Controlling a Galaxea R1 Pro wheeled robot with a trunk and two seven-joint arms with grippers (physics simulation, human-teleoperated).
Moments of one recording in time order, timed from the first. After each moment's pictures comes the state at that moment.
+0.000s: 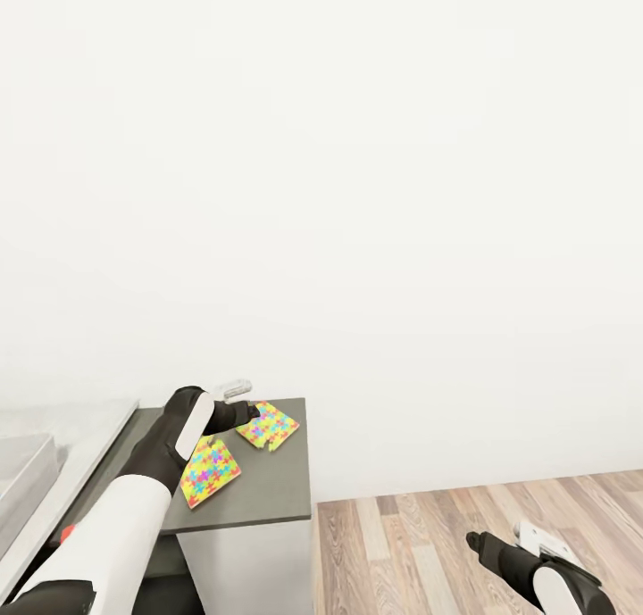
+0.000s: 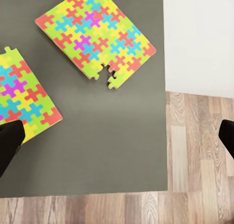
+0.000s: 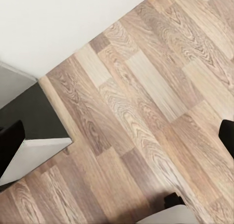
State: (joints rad) left arm -0.78 -0.02 0.02 -0.85 0.40 0.91 0.19; right arm -0.03 -0.12 -0.10 -1.50 -0.73 0.76 -0.50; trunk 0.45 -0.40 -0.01
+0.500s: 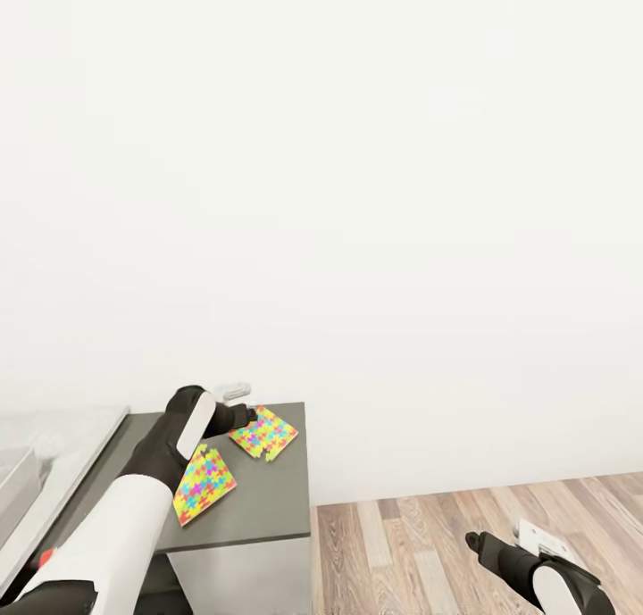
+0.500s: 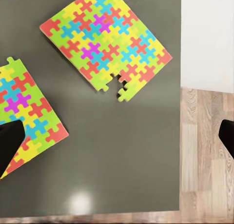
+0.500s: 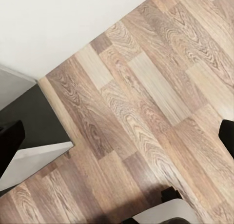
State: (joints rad) left arm -0.78 -0.03 0.02 -0.86 0.41 0.95 0.25; right arm -0.03 -0.12 -0.10 -1.50 -0.73 0.77 -0.50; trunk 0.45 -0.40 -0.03
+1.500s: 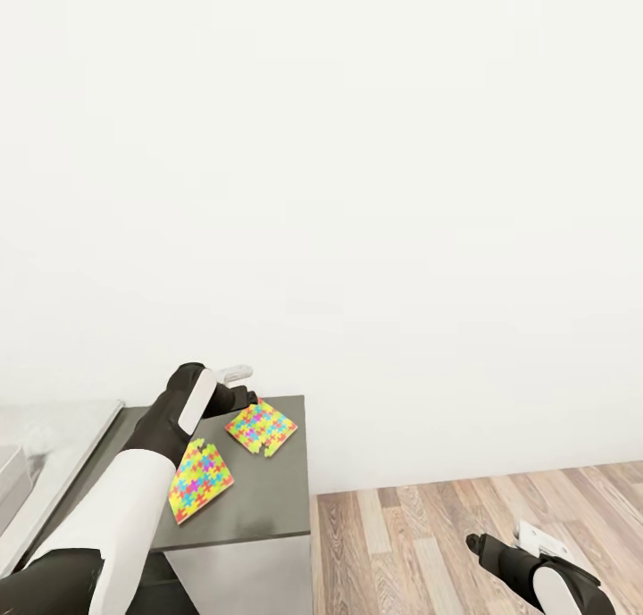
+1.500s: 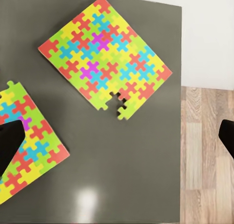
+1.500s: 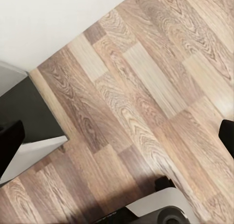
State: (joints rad) left arm -0.86 -0.03 0.01 -0.85 0.40 1.02 0.27; right arm -0.03 -0.12 -0.10 -1.49 -0.73 0.77 -0.50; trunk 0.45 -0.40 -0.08
